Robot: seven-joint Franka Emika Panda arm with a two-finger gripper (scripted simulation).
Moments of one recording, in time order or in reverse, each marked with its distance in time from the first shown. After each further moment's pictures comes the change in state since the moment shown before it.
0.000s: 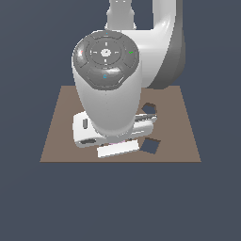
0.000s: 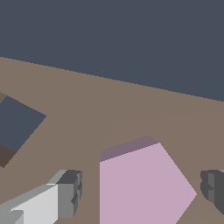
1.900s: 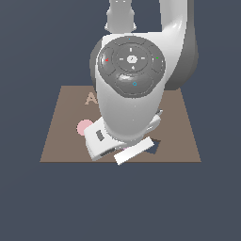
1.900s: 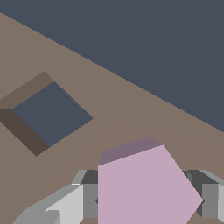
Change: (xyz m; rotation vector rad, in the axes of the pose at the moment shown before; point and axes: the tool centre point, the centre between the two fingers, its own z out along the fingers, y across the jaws) arm 0.013 -0.024 0.001 -0.001 0.000 -0.294
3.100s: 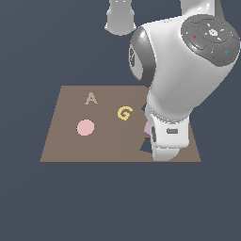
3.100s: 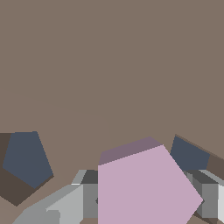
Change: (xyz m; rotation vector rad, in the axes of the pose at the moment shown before) arm 0.010 -0.098 -0.004 -0.002 0.002 -1.072
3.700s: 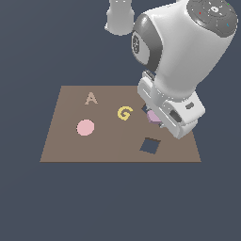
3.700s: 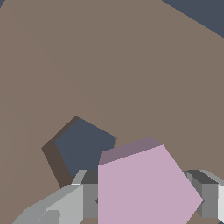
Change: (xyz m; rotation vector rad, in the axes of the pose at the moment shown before) arm 0.017 -0.049 -0.002 0.000 0.000 -0.545
